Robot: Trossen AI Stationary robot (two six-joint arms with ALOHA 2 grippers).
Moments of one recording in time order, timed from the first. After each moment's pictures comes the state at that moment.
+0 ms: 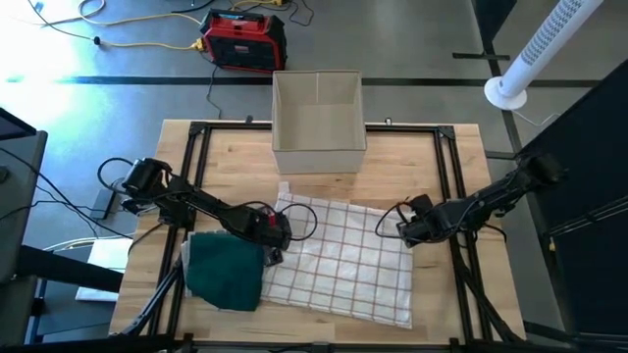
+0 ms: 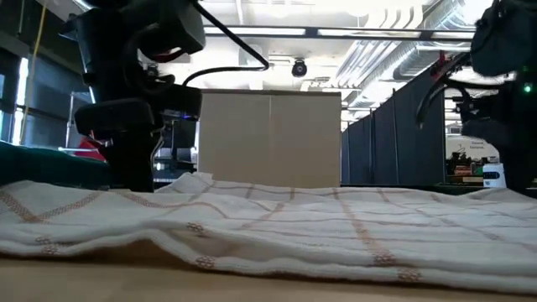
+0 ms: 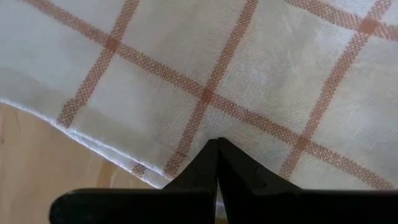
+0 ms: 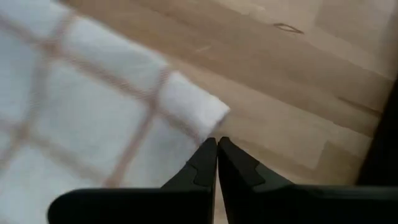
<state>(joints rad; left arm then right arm) -0.27 1.72 0.89 -0.51 -0.19 -0.57 0.37 1.22 0.55 -0.97 0.30 1.57</state>
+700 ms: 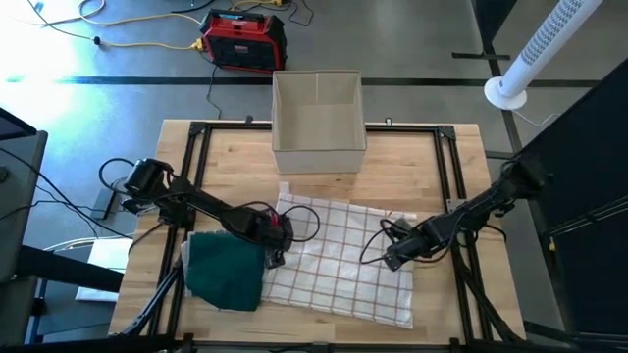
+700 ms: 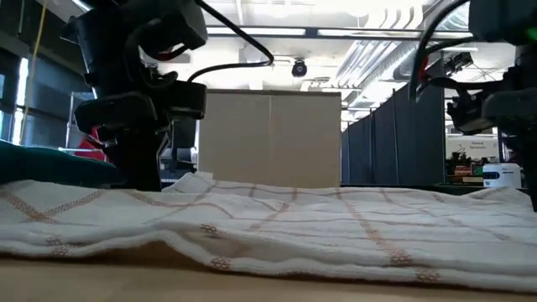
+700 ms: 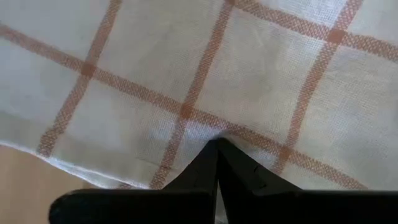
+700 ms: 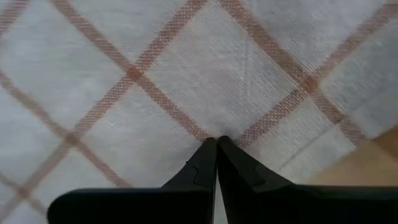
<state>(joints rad) -0.29 1.73 0.88 -0.46 -0.17 -0.54 0.48 1.41 0.64 -0.69 0.07 1.43</state>
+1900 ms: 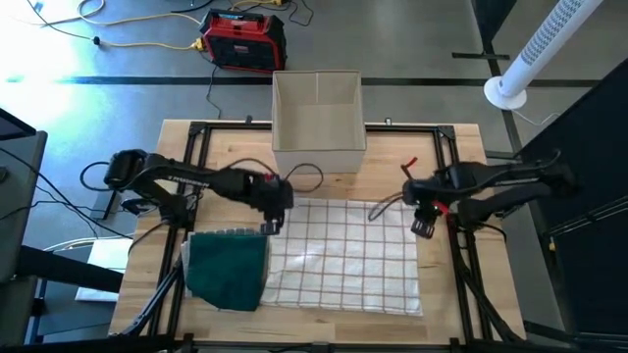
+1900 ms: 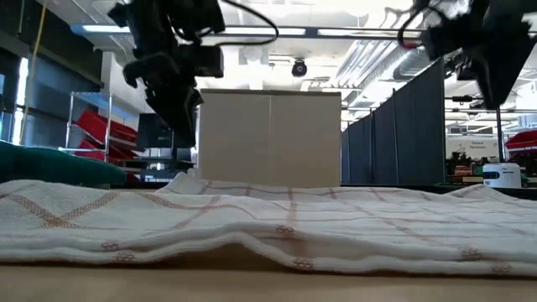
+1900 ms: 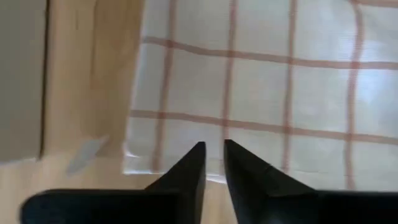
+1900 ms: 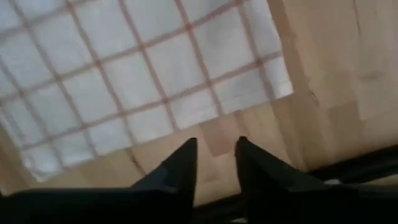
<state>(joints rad) 0.04 1.51 0.99 -0.65 -0.06 0.04 0.01 1.11 0.95 -1.32 -0.07 0.42</state>
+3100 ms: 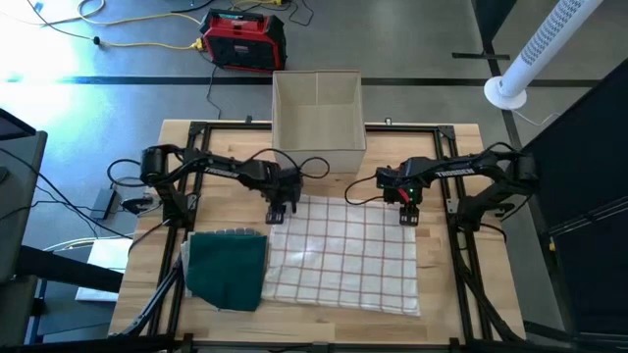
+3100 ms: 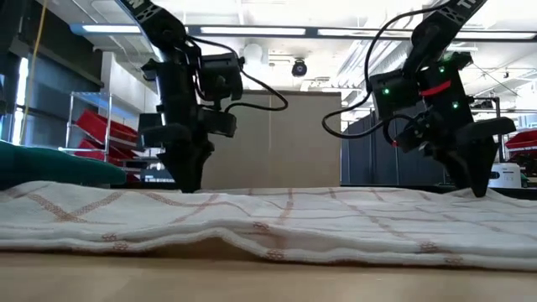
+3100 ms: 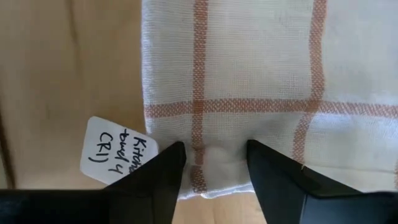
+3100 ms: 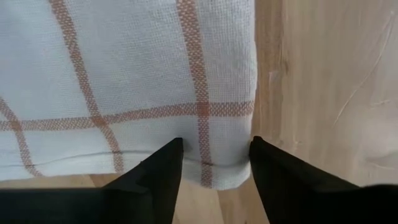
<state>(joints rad) 0.21 1.77 0.99 -0.57 0.01 0.23 -0.31 1.52 0.74 -0.98 -0.03 -0.13</state>
